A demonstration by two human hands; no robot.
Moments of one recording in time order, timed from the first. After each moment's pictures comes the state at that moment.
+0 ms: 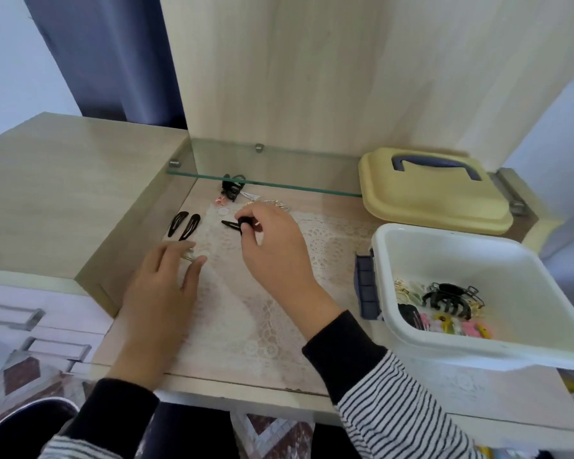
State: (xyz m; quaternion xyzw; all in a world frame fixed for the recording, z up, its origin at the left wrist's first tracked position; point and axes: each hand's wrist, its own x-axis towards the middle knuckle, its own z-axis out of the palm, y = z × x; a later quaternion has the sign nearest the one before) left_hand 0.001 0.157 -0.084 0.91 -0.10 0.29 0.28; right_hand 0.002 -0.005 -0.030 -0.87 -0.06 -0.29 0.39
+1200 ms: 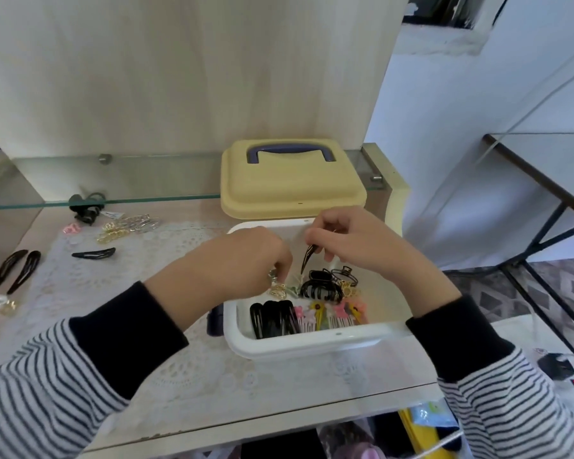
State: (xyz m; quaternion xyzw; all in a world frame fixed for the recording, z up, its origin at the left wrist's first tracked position) left_hand -0.012 -0.096 0.015 0.85 -0.52 -0.13 0.02; right_hand -0.103 -0.264 0.024 -0.90 0.14 -0.03 0.42
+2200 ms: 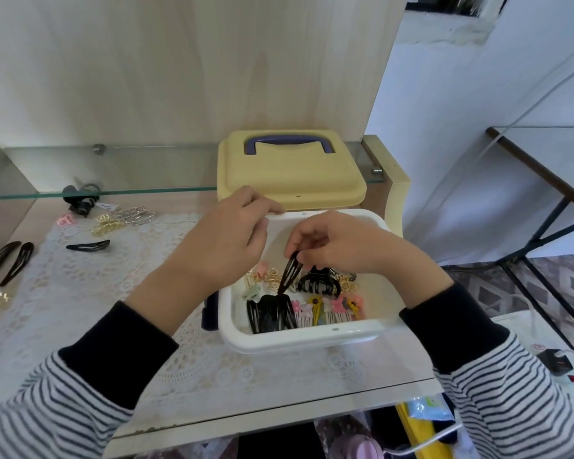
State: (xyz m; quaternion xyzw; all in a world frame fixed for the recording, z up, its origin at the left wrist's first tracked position) left_hand -0.005 -0.087 -0.002 0.84 -0.46 0.05 0.29; right_hand -0.095 -0.259 0.022 -0.92 0.05 0.10 0.38
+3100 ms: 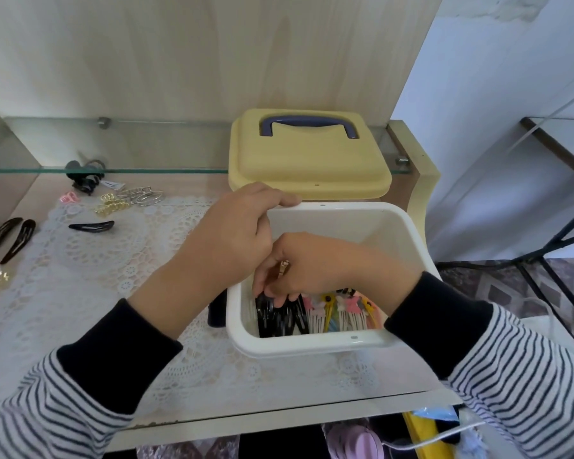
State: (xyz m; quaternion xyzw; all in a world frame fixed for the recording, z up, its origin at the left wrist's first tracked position) left_hand 0.001 -0.087 -0.018 0.83 -0.41 0.02 0.38; right_hand -0.069 -0.215 0.005 -0.89 -0.03 0.27 0.36
